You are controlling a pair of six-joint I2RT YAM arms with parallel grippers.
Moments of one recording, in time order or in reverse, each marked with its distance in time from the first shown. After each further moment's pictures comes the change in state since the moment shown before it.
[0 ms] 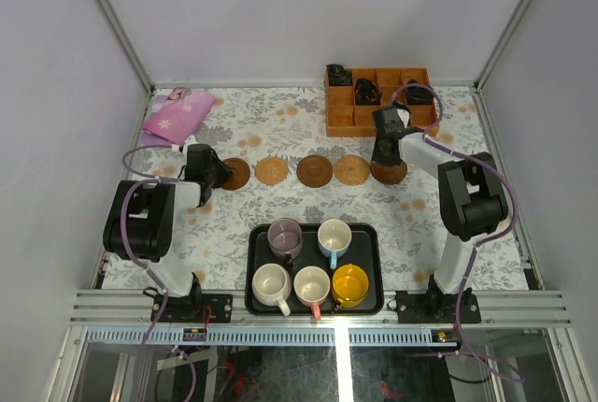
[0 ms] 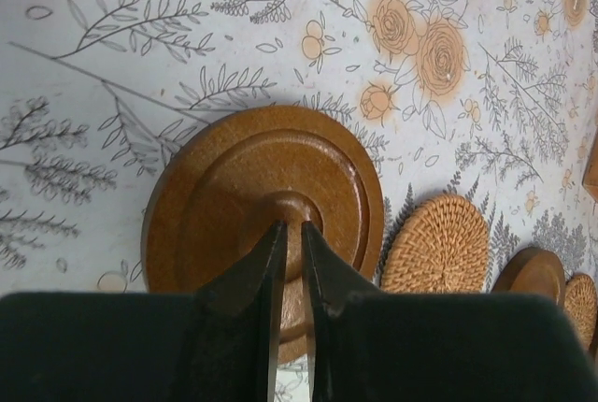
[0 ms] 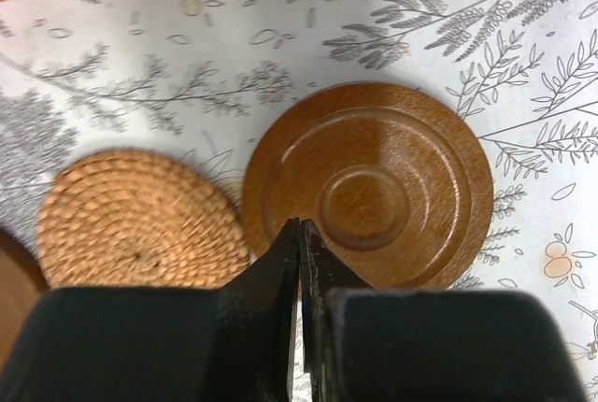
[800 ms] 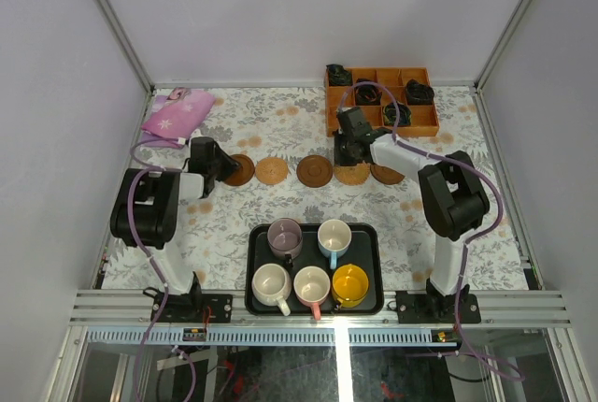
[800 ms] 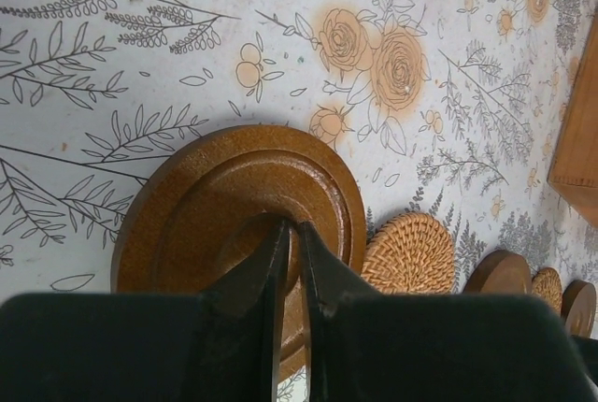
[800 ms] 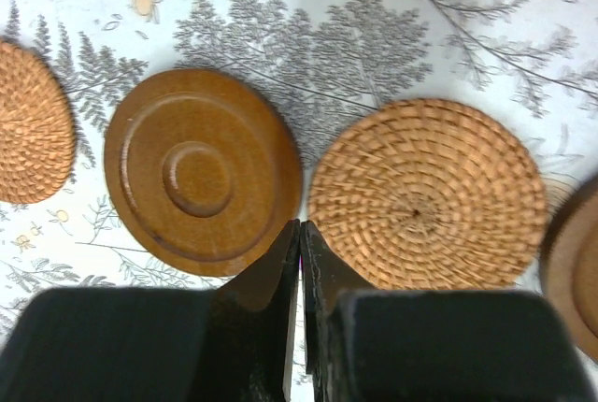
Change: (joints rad) left arm -0.001 0.133 0.109 0.031 0.095 -0.023; right arm 0.200 0.032 0.093 0.054 -0.220 -0.081
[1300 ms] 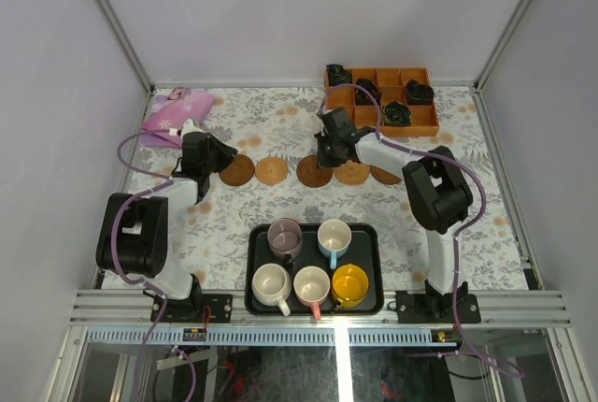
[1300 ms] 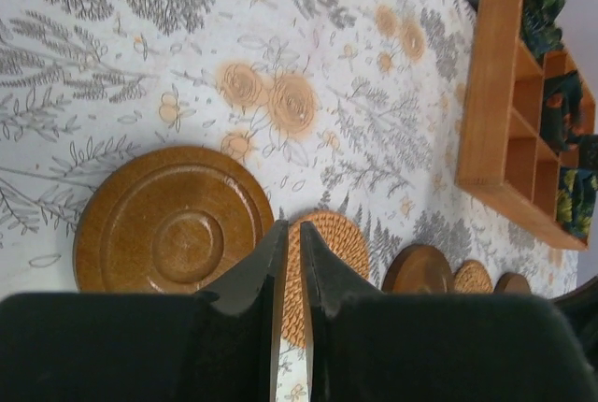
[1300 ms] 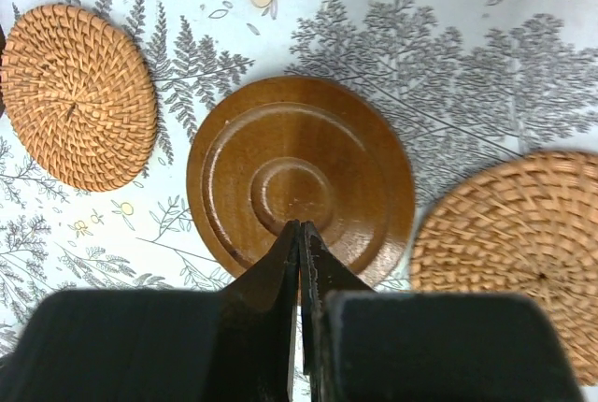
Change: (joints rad) left arm -0.012 -0.219 -0.030 -0.015 -0.031 0.008; right arm 0.058 0.101 0.100 0.007 -0.112 -0.017
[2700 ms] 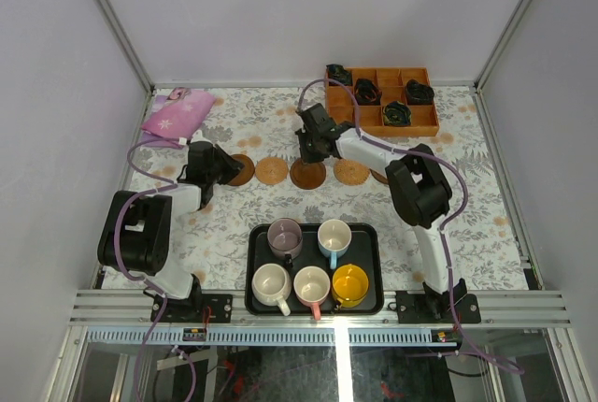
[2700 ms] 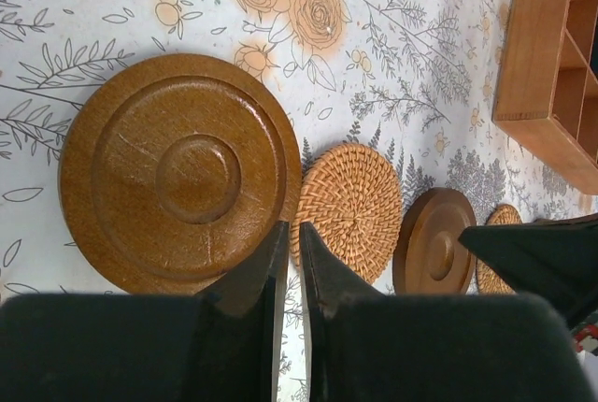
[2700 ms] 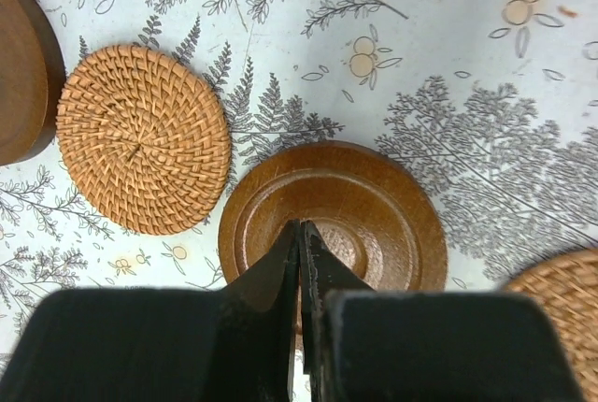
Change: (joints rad) left arm -0.032 0.017 -0.074 -0.004 0.070 0.019; right arm 0.087 0.158 0.232 -0.069 0.028 -0.029
